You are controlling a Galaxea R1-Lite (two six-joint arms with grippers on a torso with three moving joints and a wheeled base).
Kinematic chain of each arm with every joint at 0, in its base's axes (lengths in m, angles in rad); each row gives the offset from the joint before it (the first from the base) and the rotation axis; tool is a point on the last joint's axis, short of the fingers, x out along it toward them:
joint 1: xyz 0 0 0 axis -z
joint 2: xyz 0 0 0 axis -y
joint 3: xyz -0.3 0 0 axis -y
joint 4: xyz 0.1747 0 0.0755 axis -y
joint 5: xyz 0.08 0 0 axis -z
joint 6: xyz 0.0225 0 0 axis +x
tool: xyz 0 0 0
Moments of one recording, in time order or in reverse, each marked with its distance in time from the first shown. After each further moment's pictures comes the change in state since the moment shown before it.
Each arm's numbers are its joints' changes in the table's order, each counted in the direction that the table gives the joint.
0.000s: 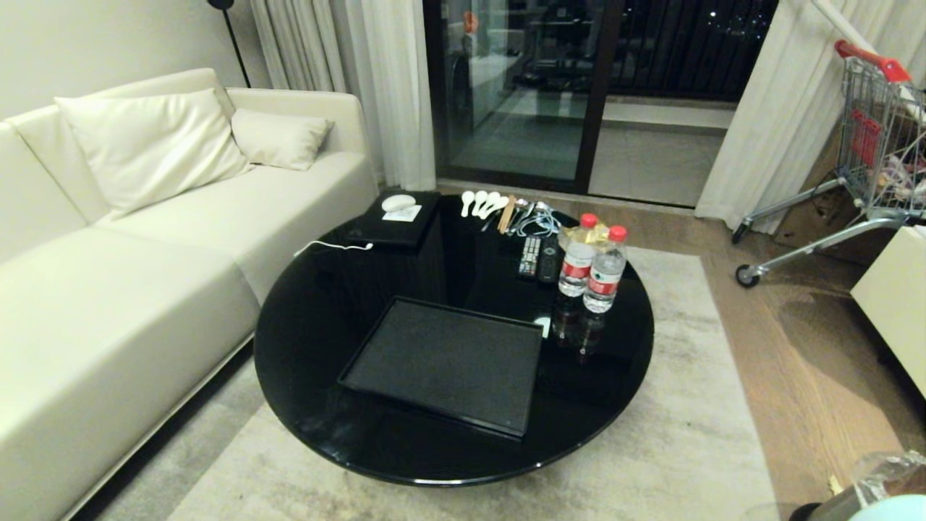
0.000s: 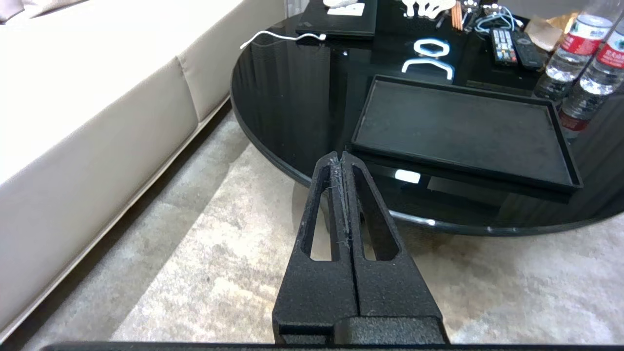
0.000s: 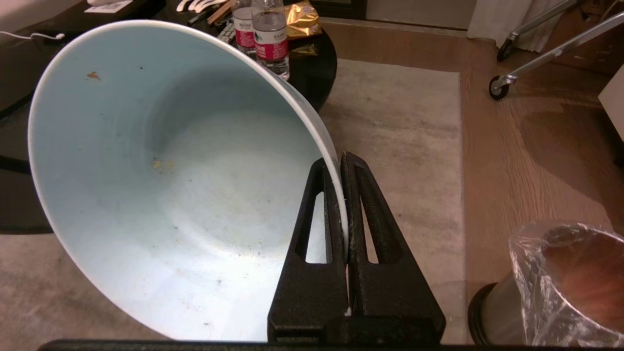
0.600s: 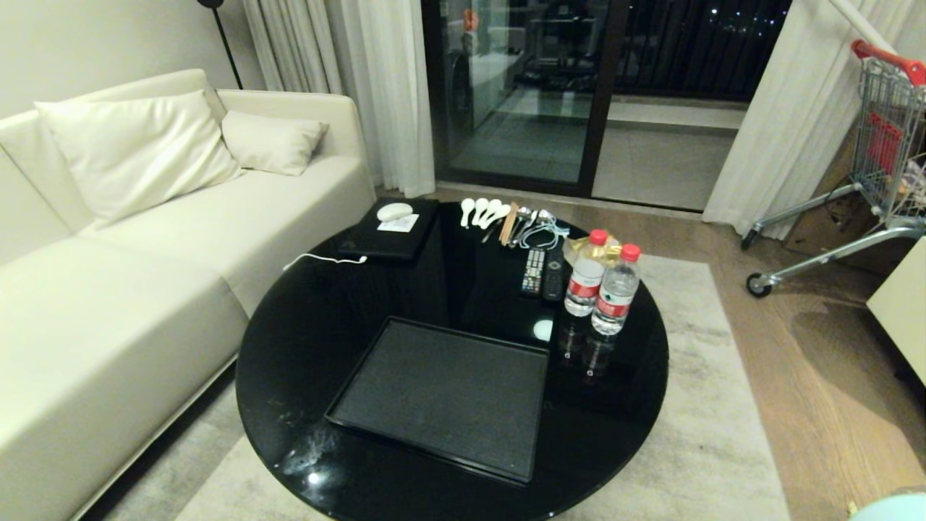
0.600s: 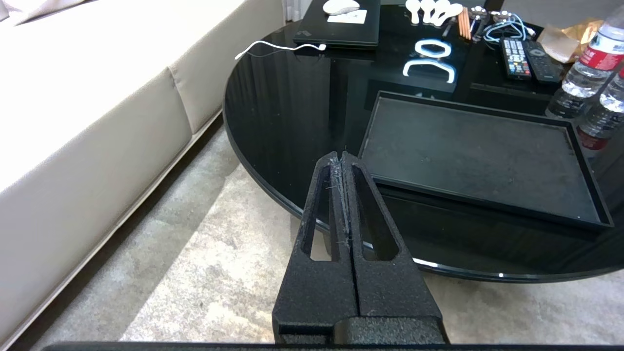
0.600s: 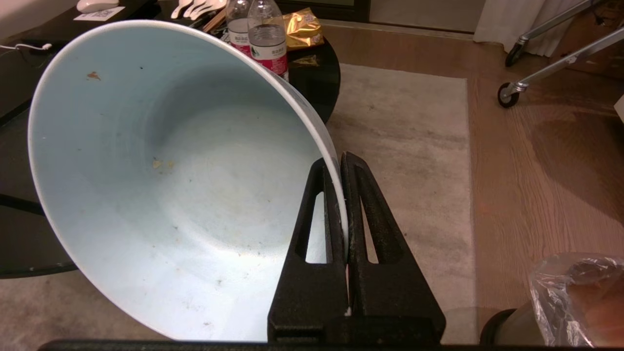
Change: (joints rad) left arm 0.000 0.000 0.000 0.000 0.001 -0.001; right arm 0.000 0.000 0.000 0.001 -0.002 0.001
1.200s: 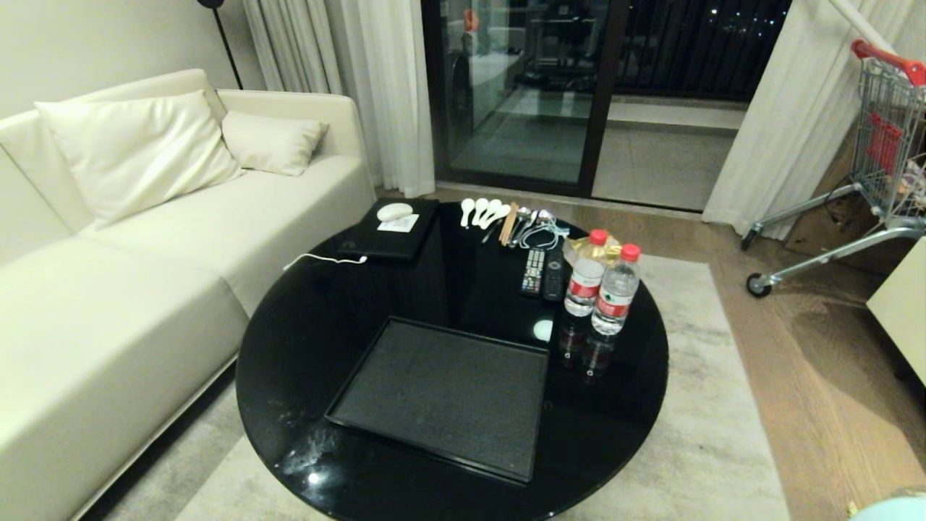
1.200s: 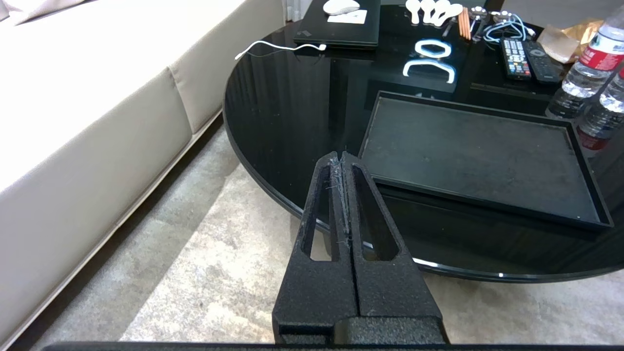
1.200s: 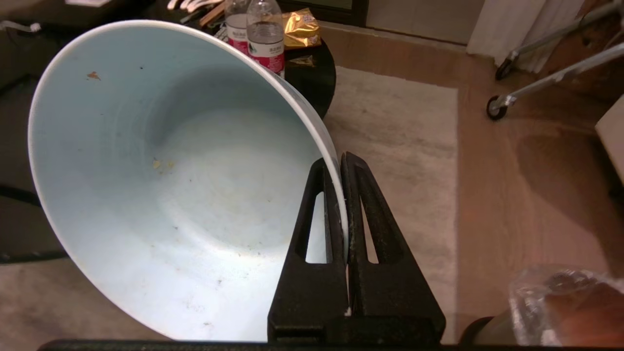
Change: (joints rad) left arm 0.000 0.000 0.000 0.000 0.000 0.000; right arm 0.000 0.000 0.002 0.003 -0.011 -0.079
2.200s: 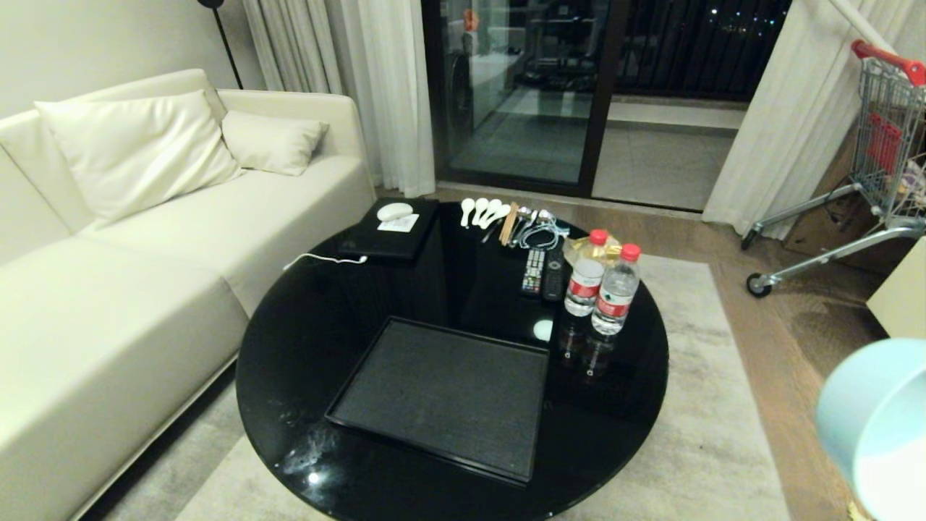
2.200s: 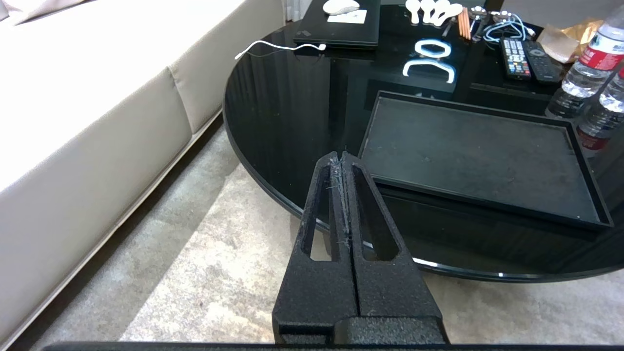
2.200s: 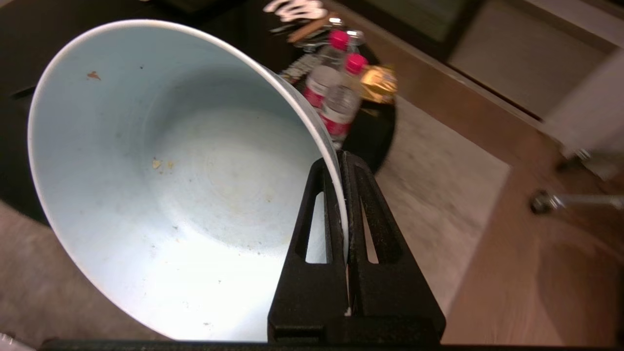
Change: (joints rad) left arm 0.000 0.000 0.000 0.000 0.000 0.000; right arm -0.021 -0.680 0.511 0.059 -0.289 -0.238
